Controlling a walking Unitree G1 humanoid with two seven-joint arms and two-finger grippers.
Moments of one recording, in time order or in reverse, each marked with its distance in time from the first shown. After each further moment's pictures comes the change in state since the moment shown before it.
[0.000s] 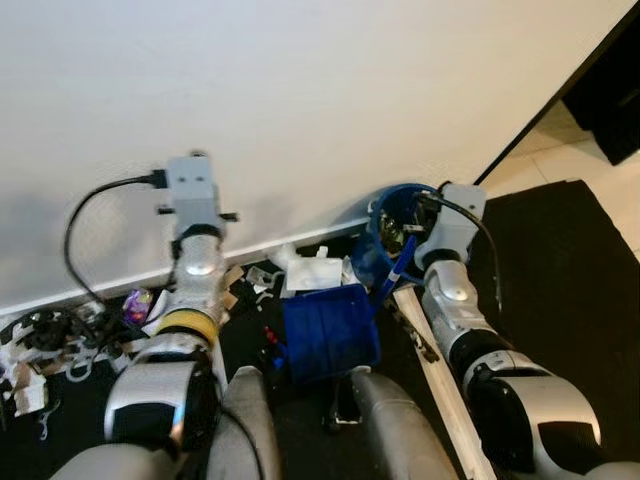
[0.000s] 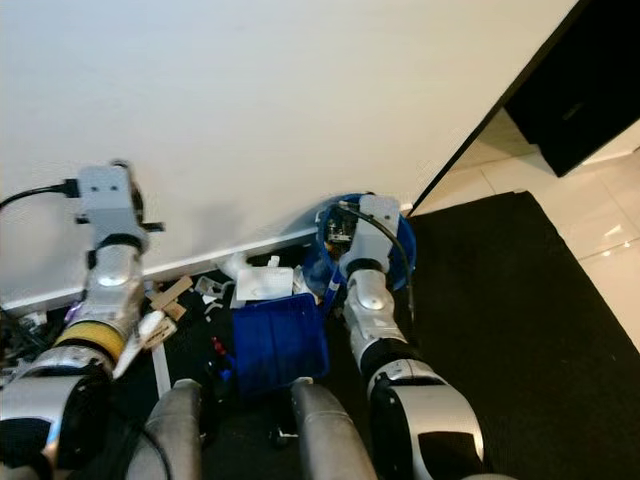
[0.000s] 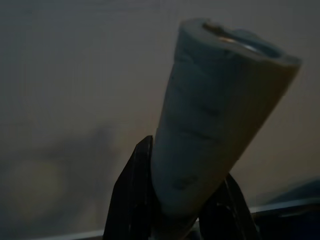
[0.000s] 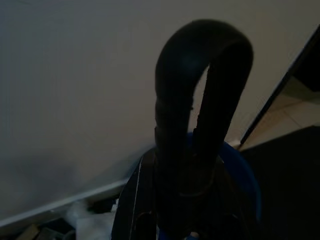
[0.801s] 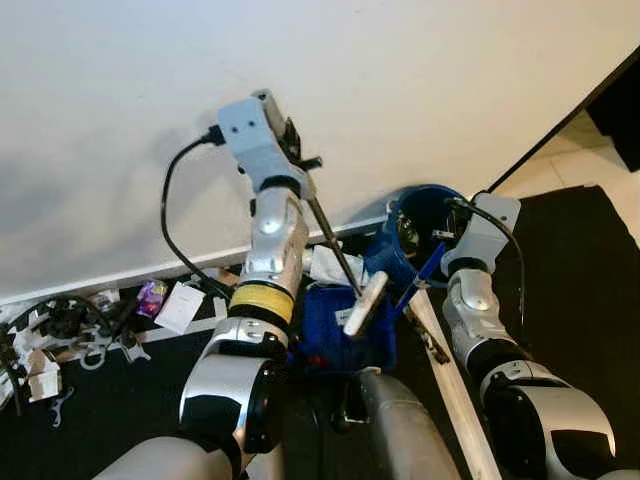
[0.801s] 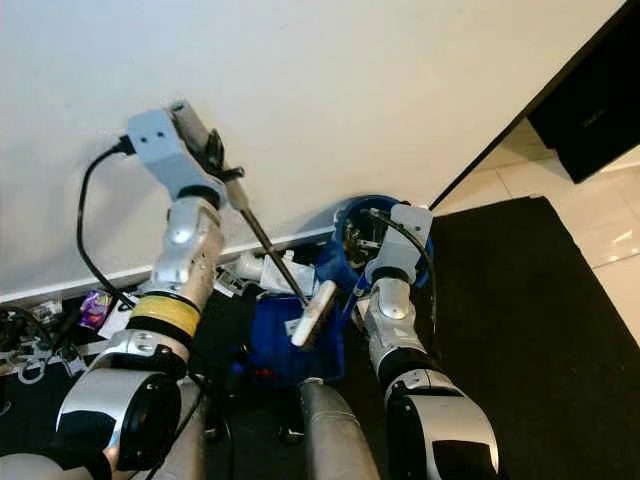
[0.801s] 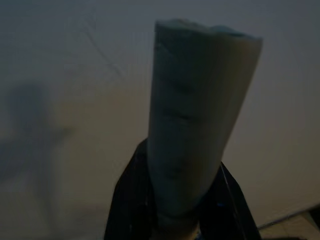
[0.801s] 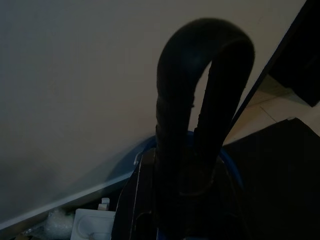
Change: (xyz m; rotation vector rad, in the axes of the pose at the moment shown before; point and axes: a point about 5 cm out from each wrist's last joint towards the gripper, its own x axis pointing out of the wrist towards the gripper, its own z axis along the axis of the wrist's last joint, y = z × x) left arm 0.004 -0.065 0.078 -0.406 -0.104 -0.137; right arm -0.004 -0.020 -0.006 -0.002 0.009 -0.101
